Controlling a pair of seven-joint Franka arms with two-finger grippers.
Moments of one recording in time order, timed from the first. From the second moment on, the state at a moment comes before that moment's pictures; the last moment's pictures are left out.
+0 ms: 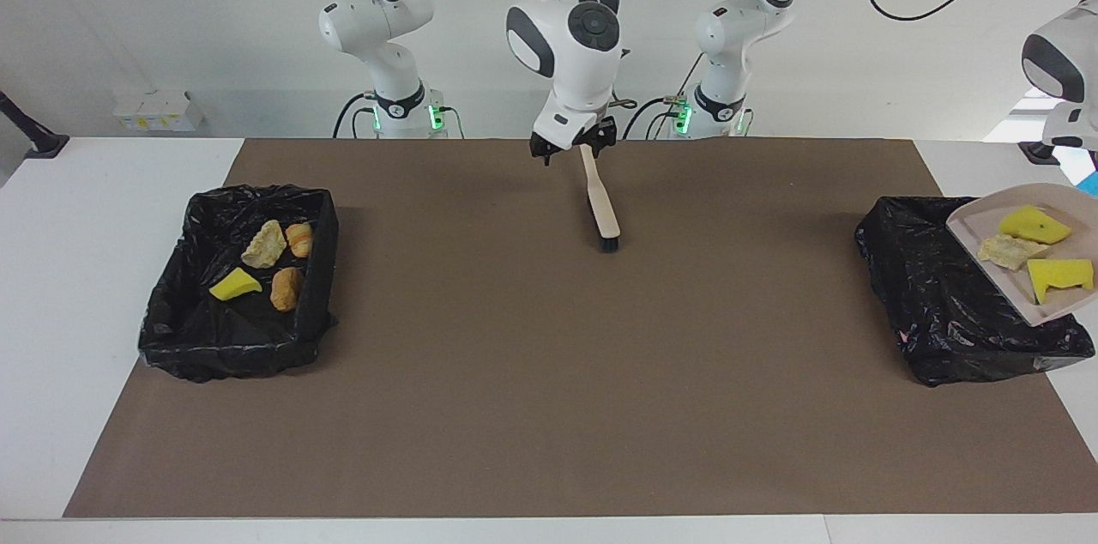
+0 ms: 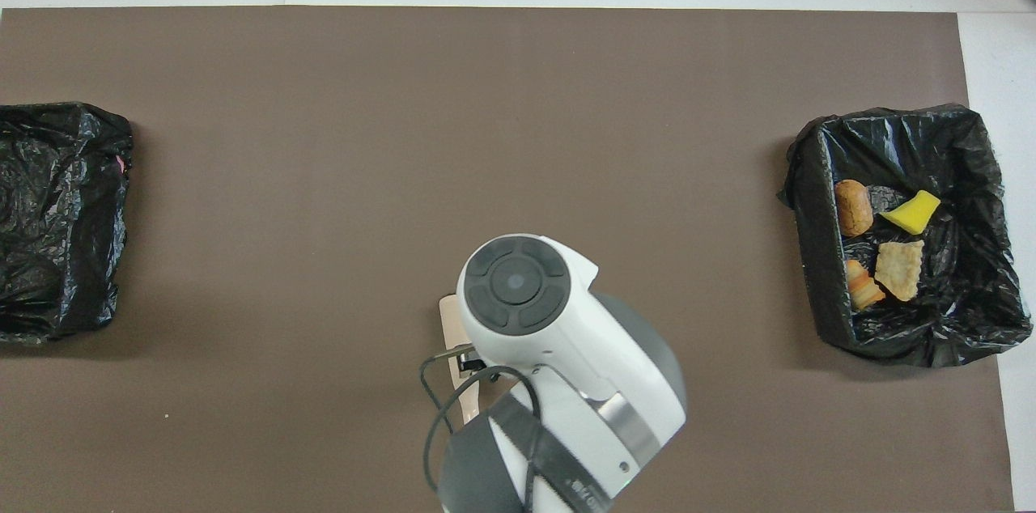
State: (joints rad) left arm 0.46 0.19 -0.06 -1.69 0.81 2.16 1.60; right arm 0.53 0.15 0.17 -1.76 0.07 1.72 0.46
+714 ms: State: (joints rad) left arm 0.39 0.21 -0.06 -1.66 1.19 2.02 1.49; right arm 0.21 0.13 0.09 -1.55 -0.14 1.57 -0.08
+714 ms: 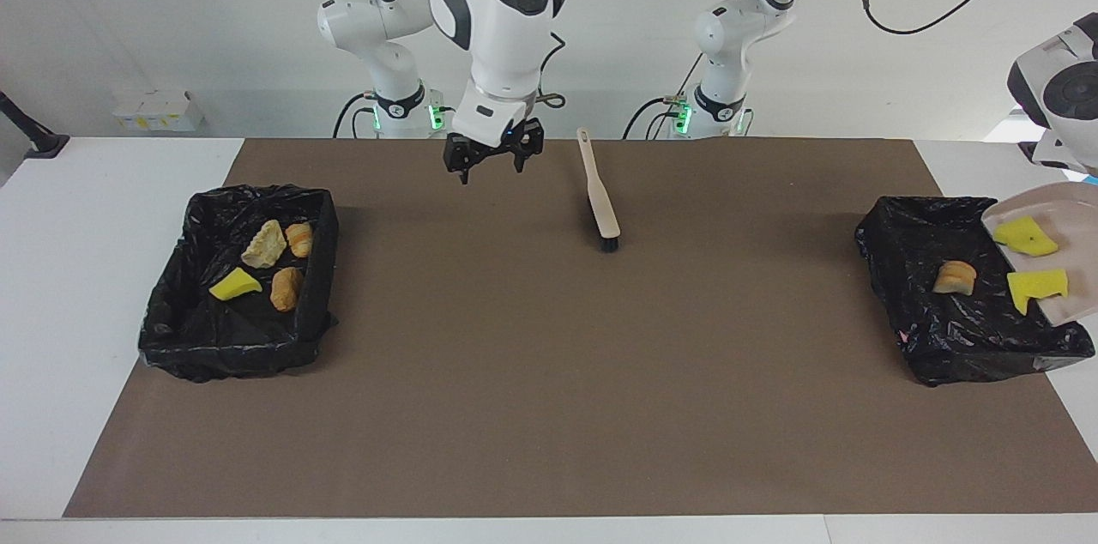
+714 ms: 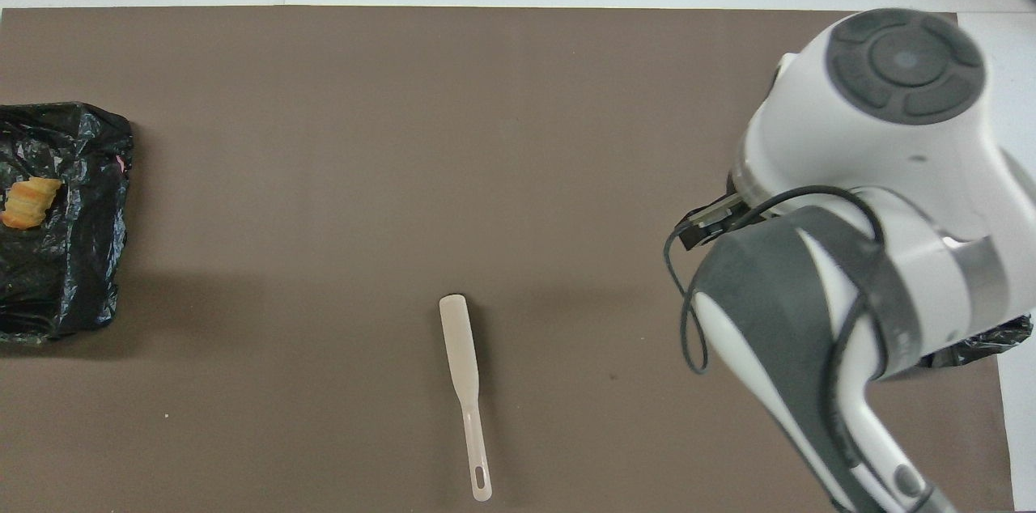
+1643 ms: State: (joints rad) left arm 0.17 0.16 -0.08 -1.63 0.56 1.77 1.22; right arm -0.08 0.06 0.04 -1.56 -0.03 1.60 -0.02
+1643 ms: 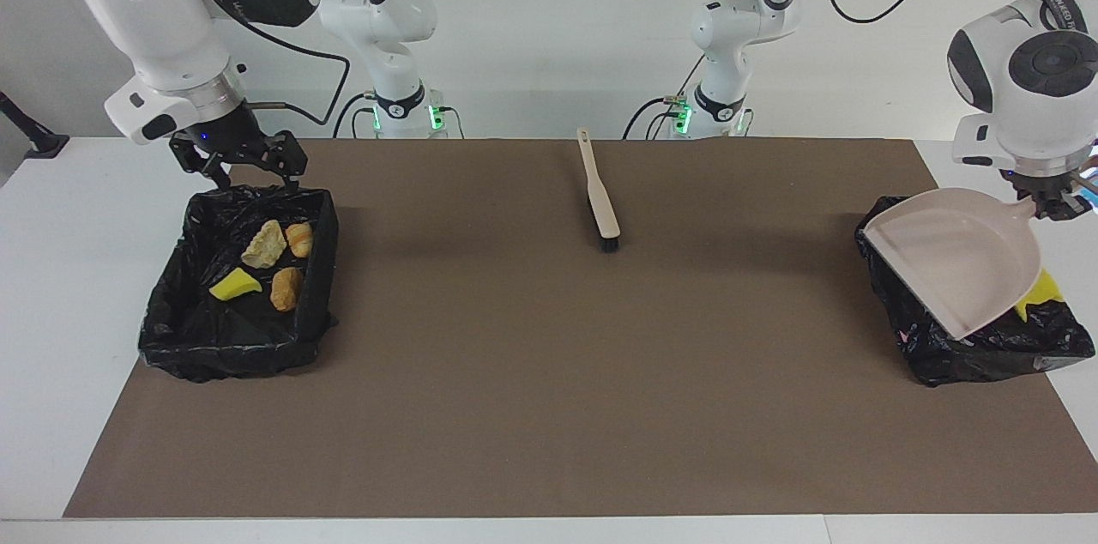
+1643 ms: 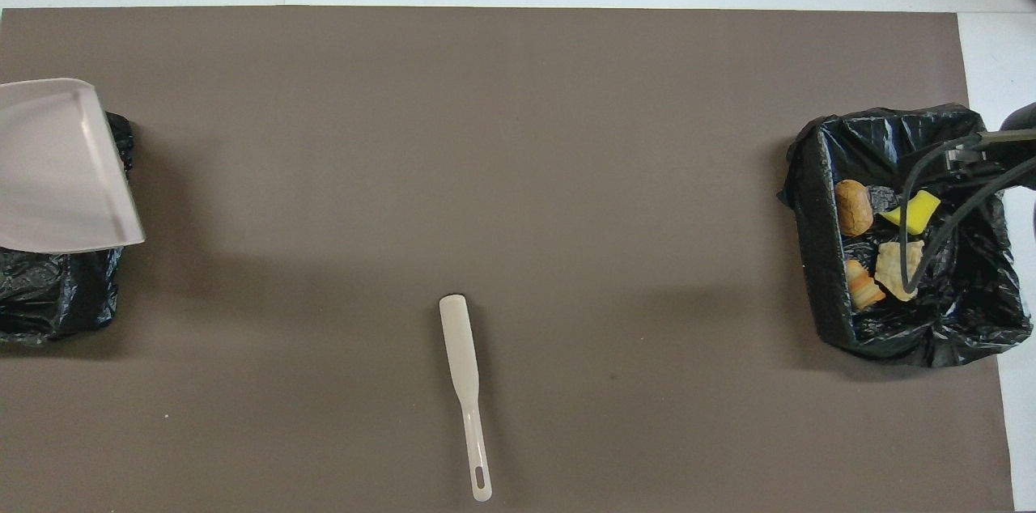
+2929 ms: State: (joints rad) left arm -0.39 0.47 -0.09 -1.48 0.02 1.93 -0.39; right arm -0.08 -0.03 0.05 -1.67 -0.02 1.63 0.01
